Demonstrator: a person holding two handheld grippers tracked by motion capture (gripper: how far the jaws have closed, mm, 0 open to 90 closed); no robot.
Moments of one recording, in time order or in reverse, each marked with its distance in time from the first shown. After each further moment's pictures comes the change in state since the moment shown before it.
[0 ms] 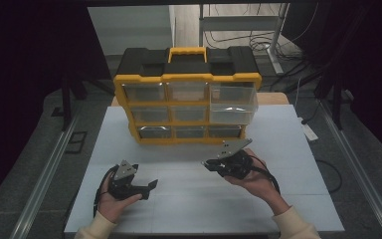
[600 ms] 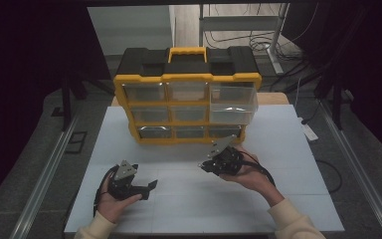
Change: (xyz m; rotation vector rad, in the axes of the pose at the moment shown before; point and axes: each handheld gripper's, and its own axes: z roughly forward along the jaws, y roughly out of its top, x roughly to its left) left arm 0.000 0.000 0.000 0.011 0.006 0.010; right arm -0.010 0.004 0.028 0.147 0.059 -0.045
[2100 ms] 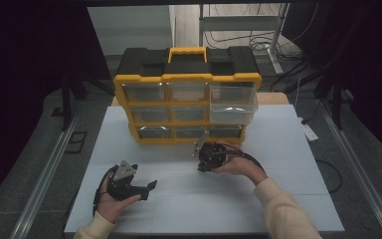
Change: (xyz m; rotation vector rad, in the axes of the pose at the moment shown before) left arm 0.001 -0.001 -0.001 -0.004 -0.008 0.001; right arm -0.033 0.011 0.066 0.289 0.114 -0.097
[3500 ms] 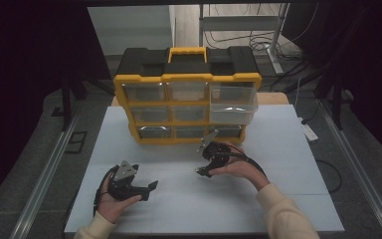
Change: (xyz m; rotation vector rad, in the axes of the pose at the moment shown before) left arm -0.002 0.001 0.000 -0.005 -0.010 0.004; right arm -0.002 -0.014 0.001 -0.132 -0.078 0.118
